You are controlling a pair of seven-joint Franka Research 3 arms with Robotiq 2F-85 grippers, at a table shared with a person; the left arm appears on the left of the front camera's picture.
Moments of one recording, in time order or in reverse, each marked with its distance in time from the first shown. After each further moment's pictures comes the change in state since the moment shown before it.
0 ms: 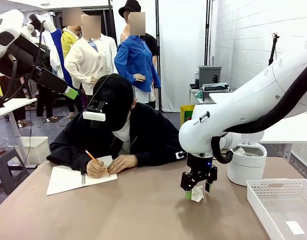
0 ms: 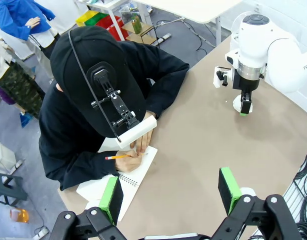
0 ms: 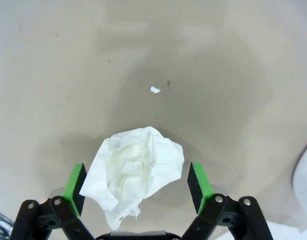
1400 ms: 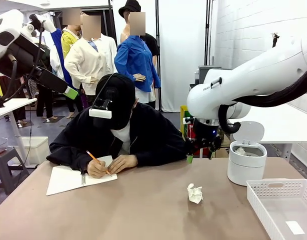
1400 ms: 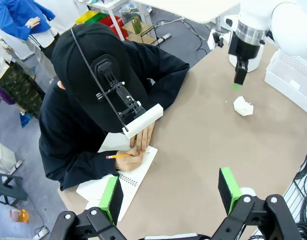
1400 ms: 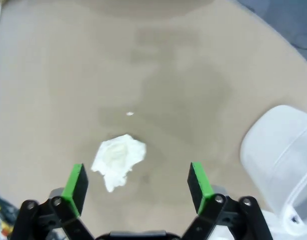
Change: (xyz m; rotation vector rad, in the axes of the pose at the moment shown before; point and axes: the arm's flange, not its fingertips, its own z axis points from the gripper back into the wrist) left arm 0.000 0.000 0.000 0.000 0.000 0.000; right arm 0.011 -0.020 0.100 0.043 -0.155 -0.096
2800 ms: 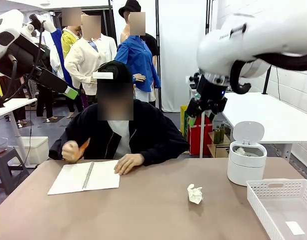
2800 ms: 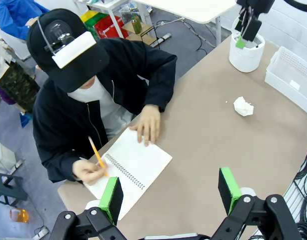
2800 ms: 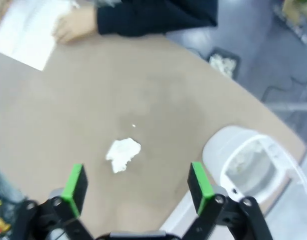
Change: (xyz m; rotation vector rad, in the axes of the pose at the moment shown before) left arm 0.000 0.000 0.000 0.000 0.000 0.000; right arm 0.000 0.000 0.148 -0.027 -0.200 0.082
